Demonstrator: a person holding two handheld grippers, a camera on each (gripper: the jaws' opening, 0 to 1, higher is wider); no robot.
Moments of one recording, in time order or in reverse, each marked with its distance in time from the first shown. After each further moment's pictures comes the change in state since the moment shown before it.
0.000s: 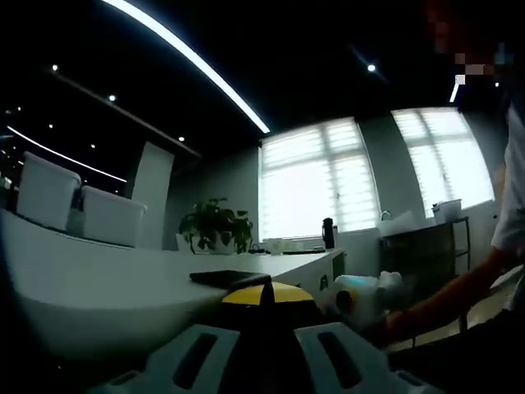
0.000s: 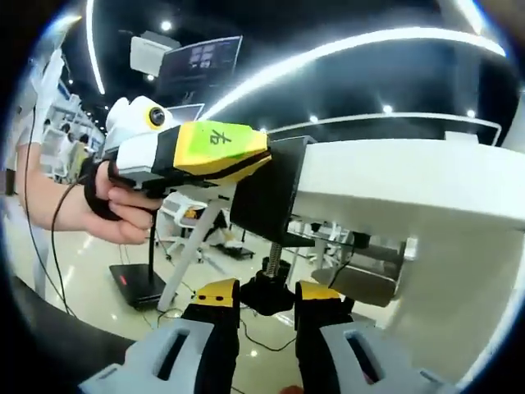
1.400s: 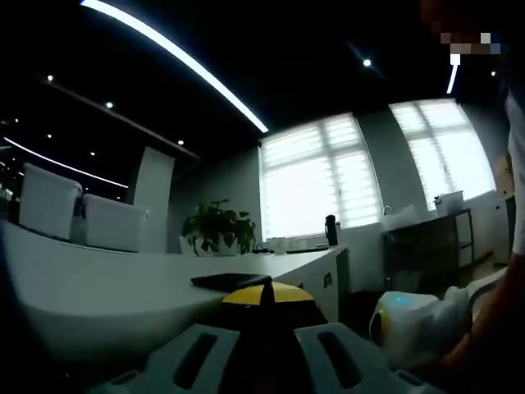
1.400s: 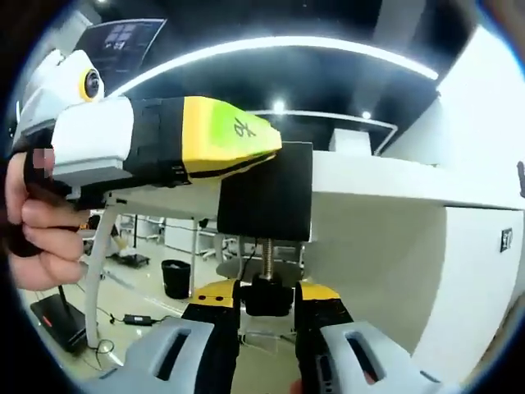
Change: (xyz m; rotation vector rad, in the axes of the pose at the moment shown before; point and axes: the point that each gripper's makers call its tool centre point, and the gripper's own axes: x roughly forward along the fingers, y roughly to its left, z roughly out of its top) left arm -0.003 0.000 0.003 0.030 0.000 0.007; right arm -0.007 -0.023 -0.006 0.059 0.047 -0.720
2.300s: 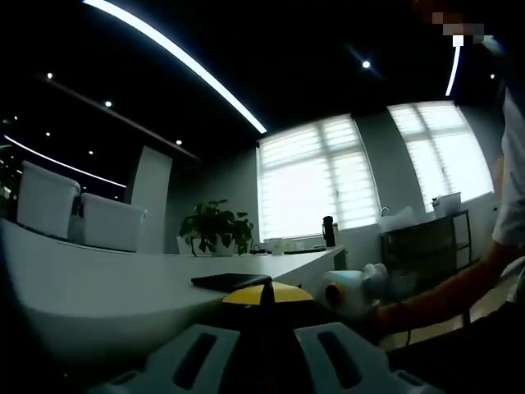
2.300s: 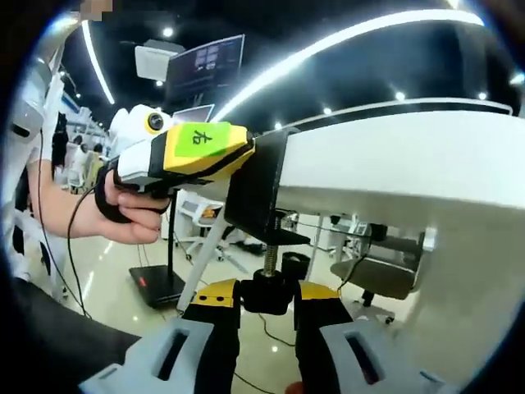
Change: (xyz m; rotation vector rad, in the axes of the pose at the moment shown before) left arm -0.002 -0.001 0.000 -0.007 -0.002 -0.014; right arm -0.002 0.021 -0.002 0.042 0.034 0.764
